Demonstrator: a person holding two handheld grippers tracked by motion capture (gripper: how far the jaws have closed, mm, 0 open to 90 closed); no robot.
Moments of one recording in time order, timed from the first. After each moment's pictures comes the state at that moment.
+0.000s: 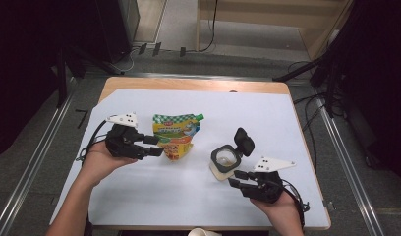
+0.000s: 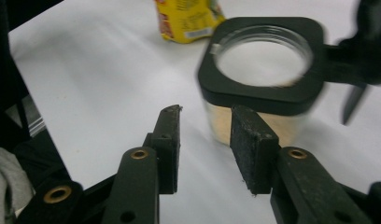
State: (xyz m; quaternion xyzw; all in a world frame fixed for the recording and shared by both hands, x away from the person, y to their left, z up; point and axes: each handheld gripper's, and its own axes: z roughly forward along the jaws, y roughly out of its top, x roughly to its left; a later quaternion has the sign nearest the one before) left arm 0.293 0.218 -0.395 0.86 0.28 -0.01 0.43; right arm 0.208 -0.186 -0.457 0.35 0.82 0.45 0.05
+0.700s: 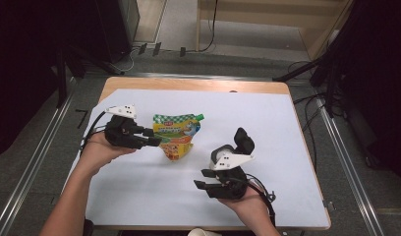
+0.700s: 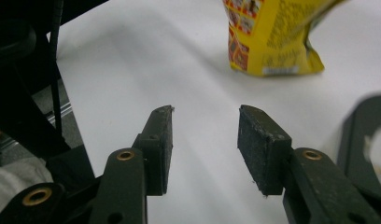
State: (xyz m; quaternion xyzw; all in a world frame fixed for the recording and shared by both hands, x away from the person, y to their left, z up) left arm 0.323 0.219 -0.392 0.87 0.27 -0.02 0.42; right arm 0.217 -0.103 -0.446 0.29 0.84 0.46 0.02
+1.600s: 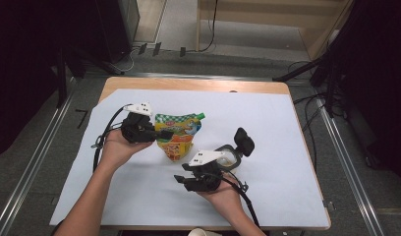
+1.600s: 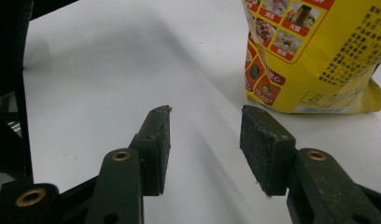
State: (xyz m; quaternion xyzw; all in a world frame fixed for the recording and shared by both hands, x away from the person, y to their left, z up) left arm 0.329 0.186 -0.400 0.86 0.26 0.01 0.43; right arm 0.241 -0.050 -0.481 0.26 0.85 0.46 0.04
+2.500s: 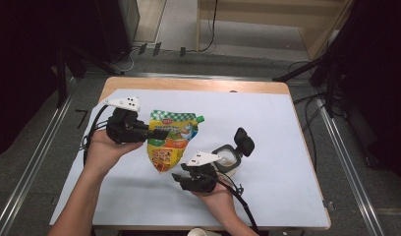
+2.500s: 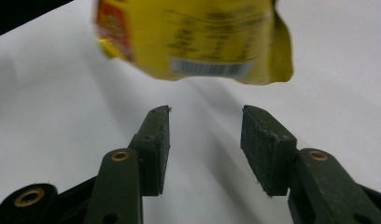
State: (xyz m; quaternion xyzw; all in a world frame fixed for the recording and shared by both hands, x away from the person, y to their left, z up) left arm 0.294 0.194 -0.343 0.85 0.25 -0.03 0.46; right arm 0.243 -0.037 -0.502 0.32 0.82 0.47 0.05
